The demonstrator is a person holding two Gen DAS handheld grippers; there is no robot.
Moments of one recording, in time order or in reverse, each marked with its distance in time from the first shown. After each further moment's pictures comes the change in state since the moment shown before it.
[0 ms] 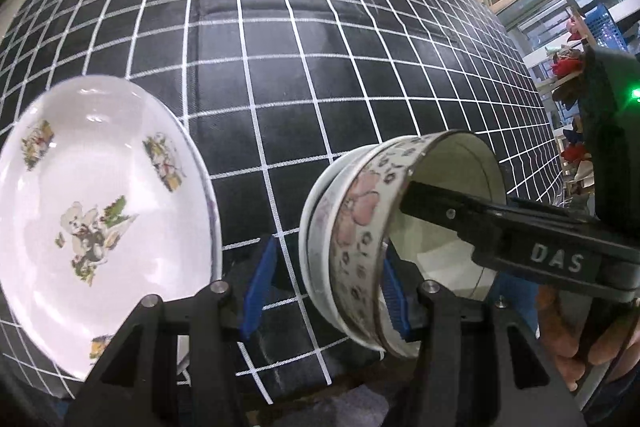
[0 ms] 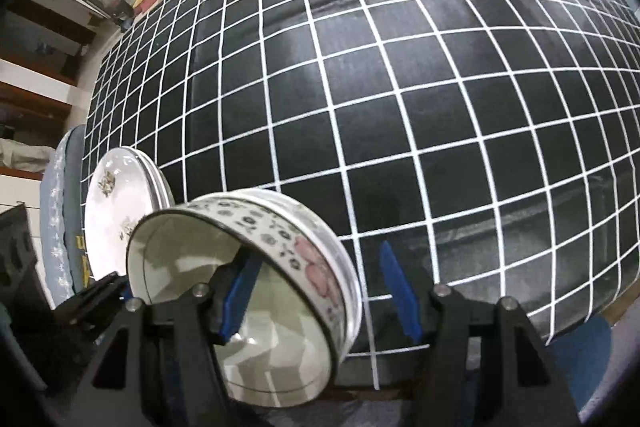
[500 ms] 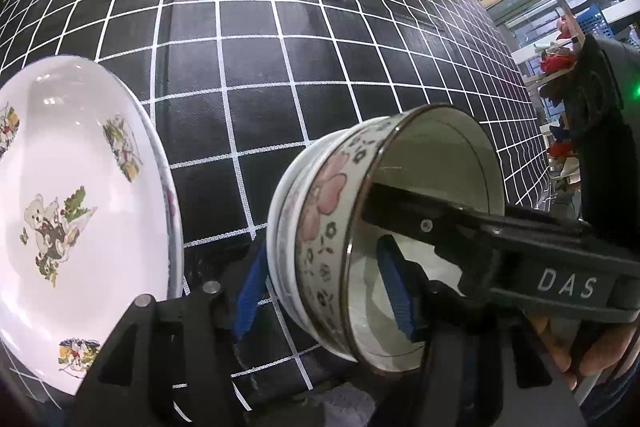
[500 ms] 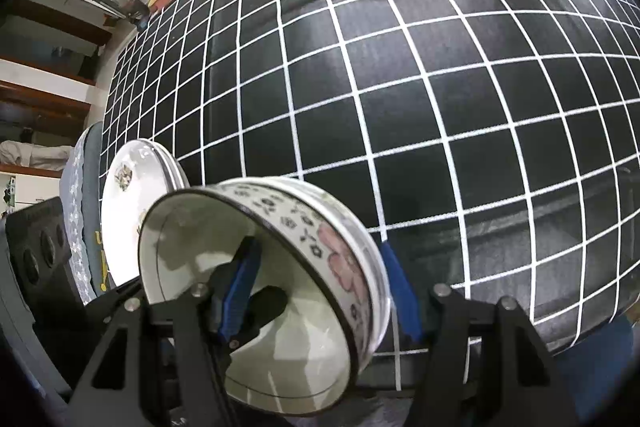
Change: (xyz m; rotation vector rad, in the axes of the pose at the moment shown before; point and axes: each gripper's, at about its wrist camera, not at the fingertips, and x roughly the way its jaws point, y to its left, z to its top) left arm 0.013 -0.007 -0.008 0.001 0.016 -0.064; right arm 0.005 0.000 -0.006 0.009 0.025 0.074
